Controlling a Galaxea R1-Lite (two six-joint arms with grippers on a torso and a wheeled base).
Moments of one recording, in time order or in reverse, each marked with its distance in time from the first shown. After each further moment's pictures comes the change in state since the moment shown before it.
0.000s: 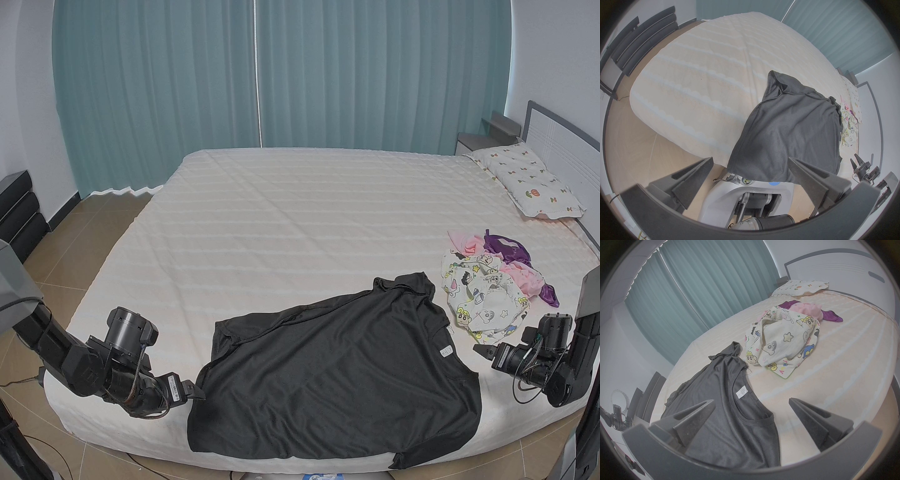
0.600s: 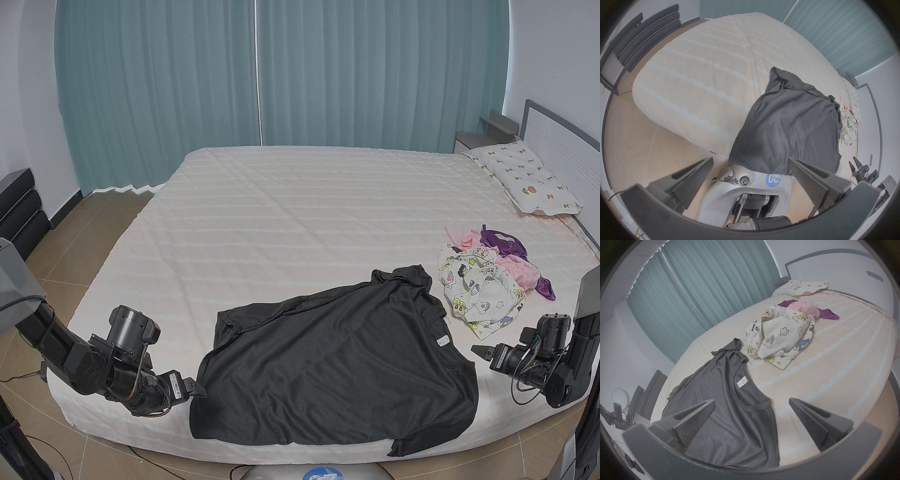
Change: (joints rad) left arm -0.002 0.014 -0.014 -0.002 0.000 -0.020; right arm 0.019 0.009 0.004 -0.008 -0.001 0.000
